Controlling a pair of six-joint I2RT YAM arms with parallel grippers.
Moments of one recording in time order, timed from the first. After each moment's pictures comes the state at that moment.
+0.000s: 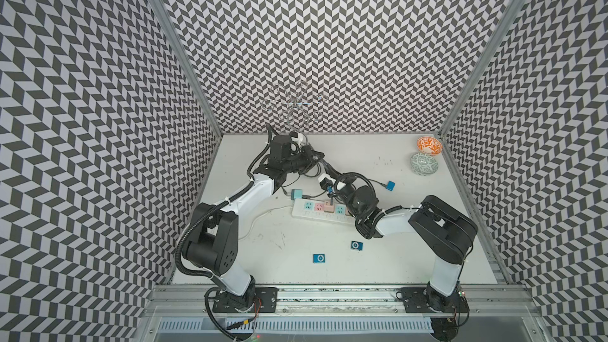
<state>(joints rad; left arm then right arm) -0.36 1.63 1.16 0.10 0.59 -0.99 0.81 1.85 0.78 1.23 0.22 -0.79</state>
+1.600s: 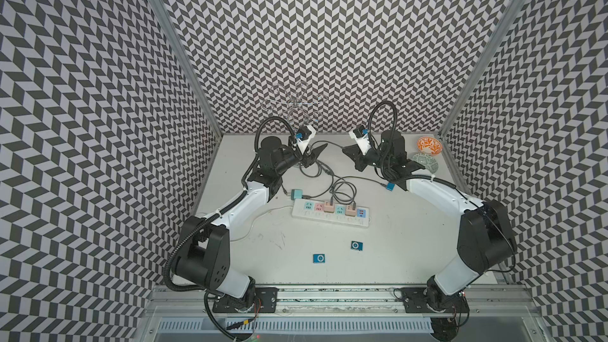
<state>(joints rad) -0.37 1.51 1.03 0.50 0.54 0.34 0.39 1.65 1.24 0.04 -0.53 -0.16</state>
